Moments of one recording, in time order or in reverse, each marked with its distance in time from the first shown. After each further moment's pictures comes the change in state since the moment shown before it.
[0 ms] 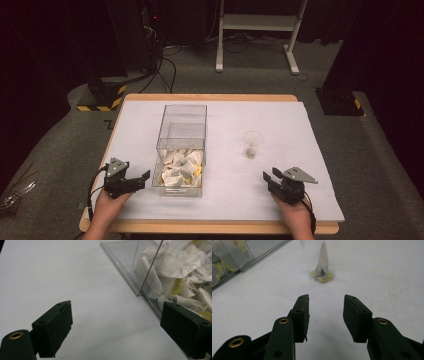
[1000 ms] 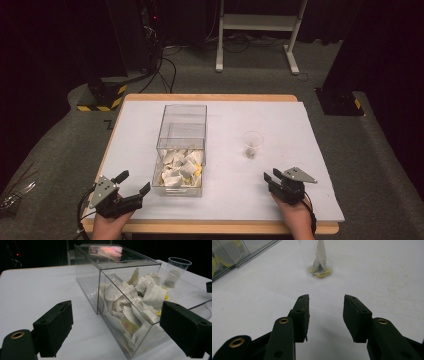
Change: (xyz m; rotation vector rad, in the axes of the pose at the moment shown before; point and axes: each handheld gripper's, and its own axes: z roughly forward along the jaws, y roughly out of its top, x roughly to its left) left arm -0.046 -0.009 -0.066 -0.238 -0.094 0.019; right arm -0.001 -0.002 0.001 0.027 -0.013 -0.009
